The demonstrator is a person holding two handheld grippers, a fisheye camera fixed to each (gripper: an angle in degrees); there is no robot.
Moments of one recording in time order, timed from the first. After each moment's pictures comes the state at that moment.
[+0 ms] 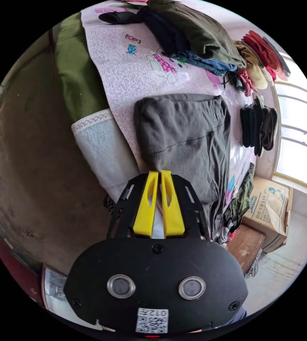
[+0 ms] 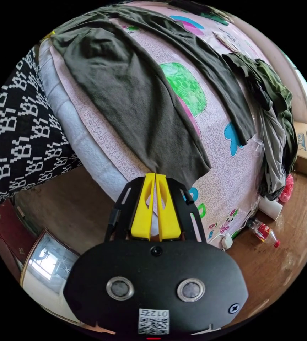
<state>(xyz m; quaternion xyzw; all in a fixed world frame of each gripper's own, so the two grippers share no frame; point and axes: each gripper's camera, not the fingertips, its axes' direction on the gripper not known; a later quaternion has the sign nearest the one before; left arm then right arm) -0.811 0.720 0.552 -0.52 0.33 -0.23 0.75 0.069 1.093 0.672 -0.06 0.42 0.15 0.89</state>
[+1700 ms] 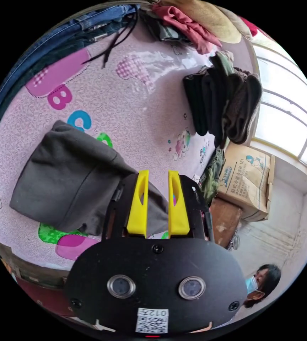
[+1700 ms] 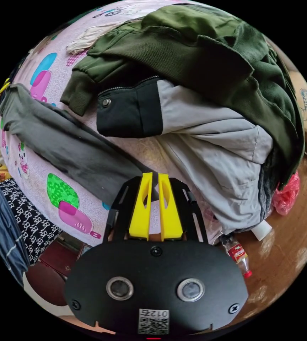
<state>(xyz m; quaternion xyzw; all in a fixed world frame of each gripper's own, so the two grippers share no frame) -0.392 0.585 0.602 -0.57 0.49 -0.13 0.65 0.481 1.045 0.411 -0.04 0.32 0.32 0.89</state>
